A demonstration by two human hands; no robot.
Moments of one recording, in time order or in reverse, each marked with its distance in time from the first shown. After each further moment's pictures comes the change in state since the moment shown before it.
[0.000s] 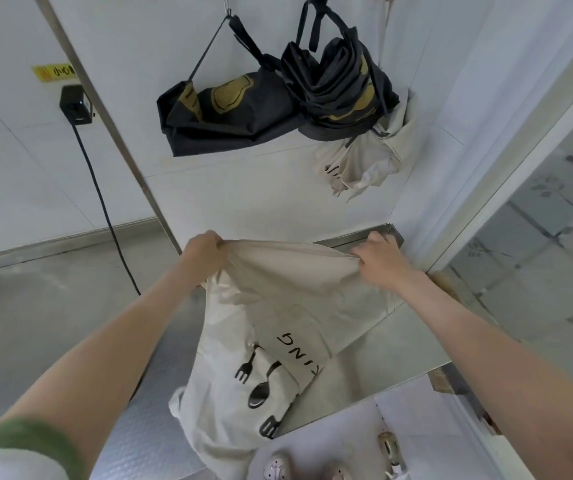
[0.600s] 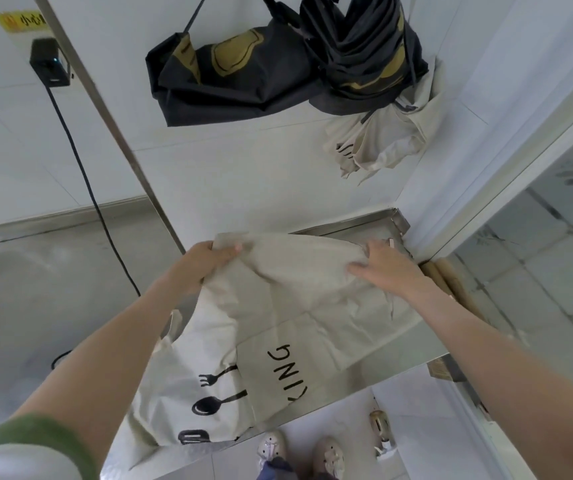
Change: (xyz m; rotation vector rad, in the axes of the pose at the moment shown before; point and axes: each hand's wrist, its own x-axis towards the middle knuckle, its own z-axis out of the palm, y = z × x) left_hand -0.003 -0.035 0.031 -0.872 -0.381 -0.182; right_hand -0.015 -0.012 0.014 0.405 -0.108 0.297
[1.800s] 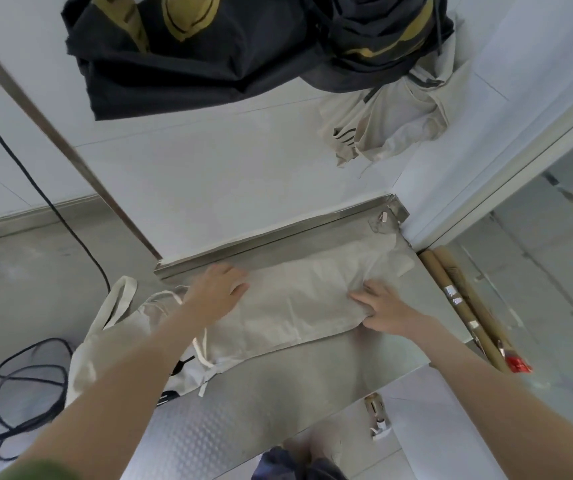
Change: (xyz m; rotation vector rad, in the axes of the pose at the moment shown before) left_hand 0.052 -0.074 0.030 1.164 0.016 0.420; right_hand 0.016 0.082 0.094 -0.016 -0.430 0.014
